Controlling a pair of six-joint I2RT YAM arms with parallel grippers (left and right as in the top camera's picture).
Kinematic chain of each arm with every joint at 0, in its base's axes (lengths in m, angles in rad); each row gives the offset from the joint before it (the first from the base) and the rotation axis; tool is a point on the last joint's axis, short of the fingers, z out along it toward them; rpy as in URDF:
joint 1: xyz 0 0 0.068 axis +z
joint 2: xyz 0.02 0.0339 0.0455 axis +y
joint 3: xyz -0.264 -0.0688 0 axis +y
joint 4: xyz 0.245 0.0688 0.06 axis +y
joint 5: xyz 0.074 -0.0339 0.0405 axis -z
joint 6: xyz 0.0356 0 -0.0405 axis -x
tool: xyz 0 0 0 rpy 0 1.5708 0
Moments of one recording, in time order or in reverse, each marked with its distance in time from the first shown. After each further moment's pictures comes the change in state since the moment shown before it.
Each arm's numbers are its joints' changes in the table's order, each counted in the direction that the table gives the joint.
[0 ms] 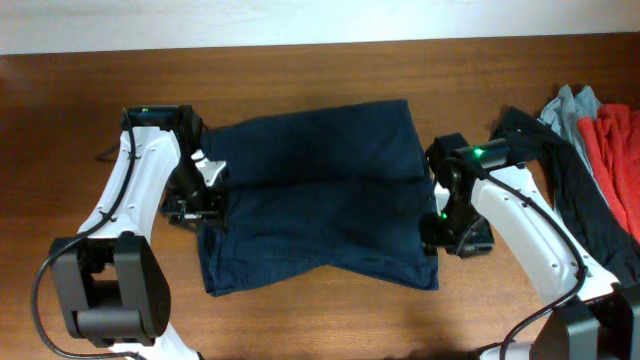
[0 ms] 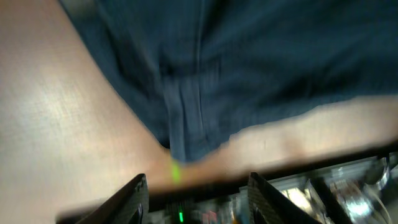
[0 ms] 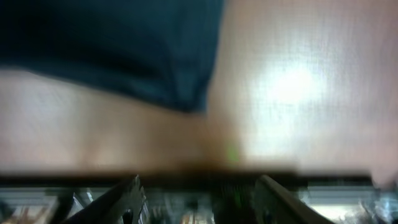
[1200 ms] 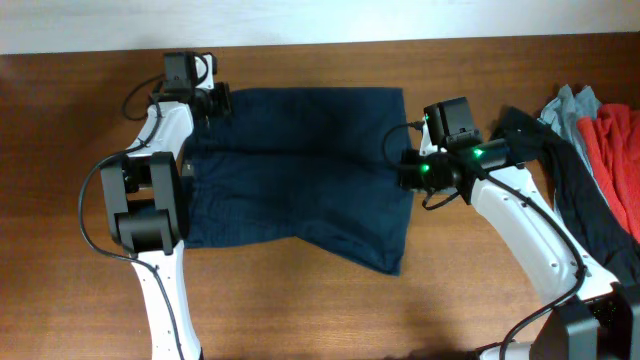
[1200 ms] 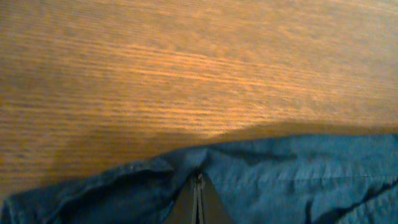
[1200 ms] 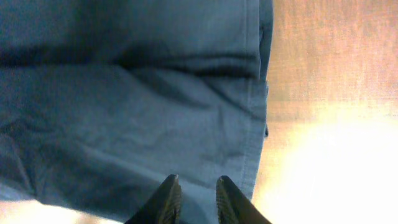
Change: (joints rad) left arm 0.071 0.631 -0.456 -1.127 0.102 0.223; right arm 0.000 0.001 0.004 -0.691 -0.102 -0.167
